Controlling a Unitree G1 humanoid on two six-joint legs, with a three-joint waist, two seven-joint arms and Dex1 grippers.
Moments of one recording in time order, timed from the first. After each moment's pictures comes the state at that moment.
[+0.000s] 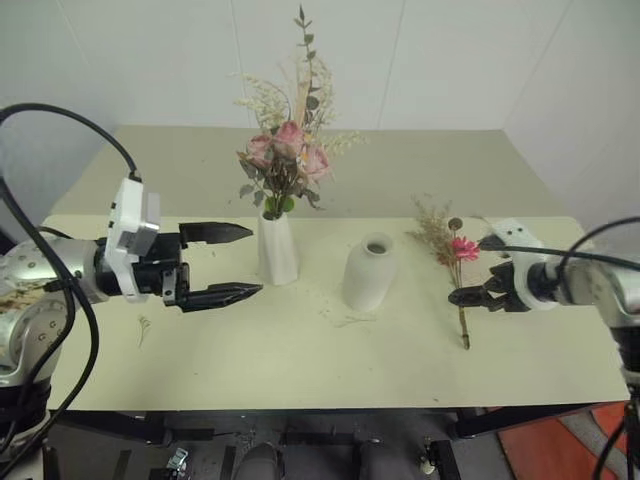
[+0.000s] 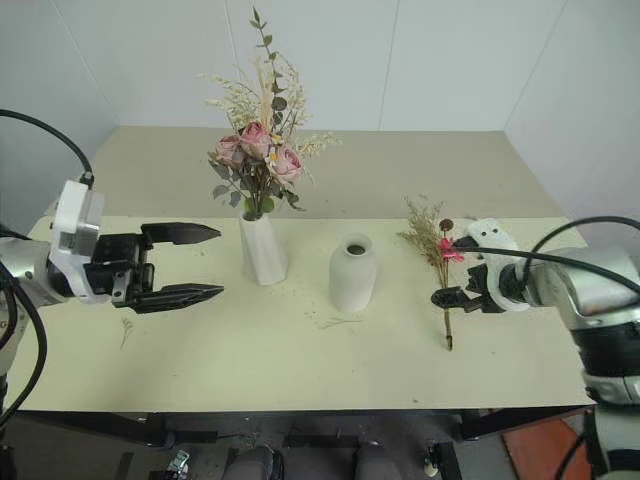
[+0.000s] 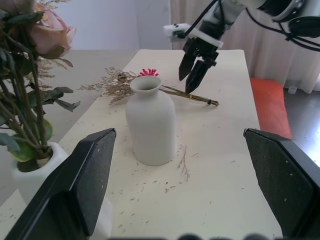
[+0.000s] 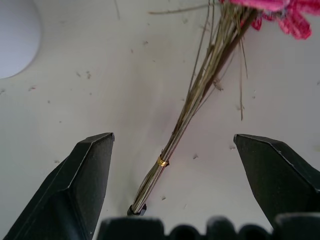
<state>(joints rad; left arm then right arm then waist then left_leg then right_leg) -0.40 0.91 0.28 -0.36 -0.79 0.61 -1.20 -0.75 -0.95 0.13 0.01 0.47 1.49 0.62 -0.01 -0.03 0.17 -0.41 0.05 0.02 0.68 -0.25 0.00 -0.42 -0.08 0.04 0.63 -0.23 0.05</state>
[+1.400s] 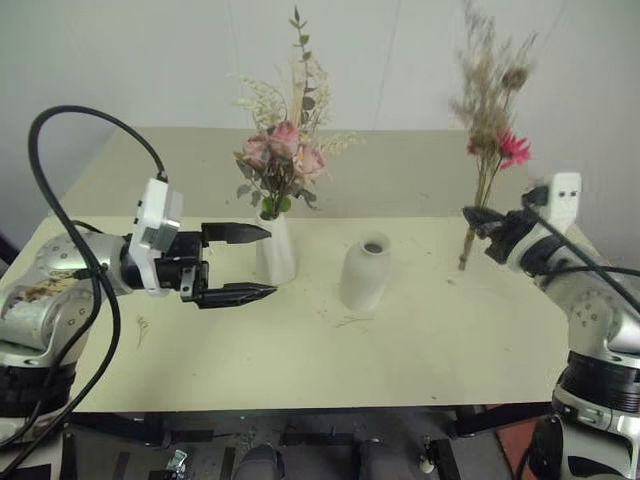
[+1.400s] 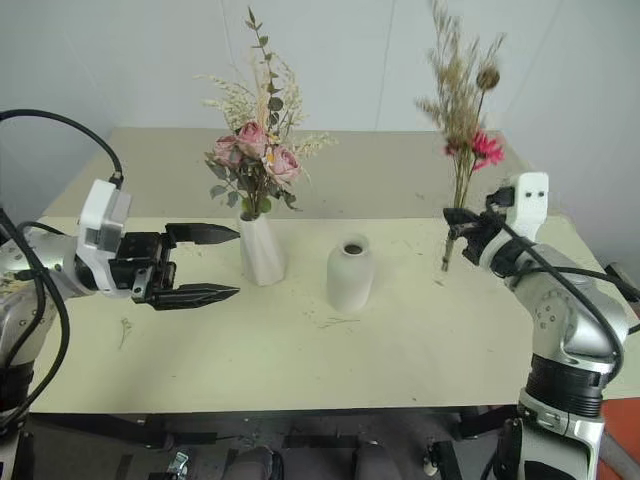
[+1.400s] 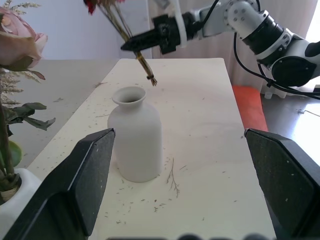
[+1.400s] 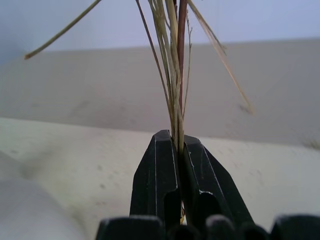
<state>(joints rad) -0.50 0.86 0.15 -0.25 -0.75 0.55 -1.25 -0.57 -0.51 -0.45 -0.27 0.56 0.91 0.52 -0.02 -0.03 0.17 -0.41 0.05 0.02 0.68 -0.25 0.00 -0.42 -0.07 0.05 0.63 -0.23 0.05</state>
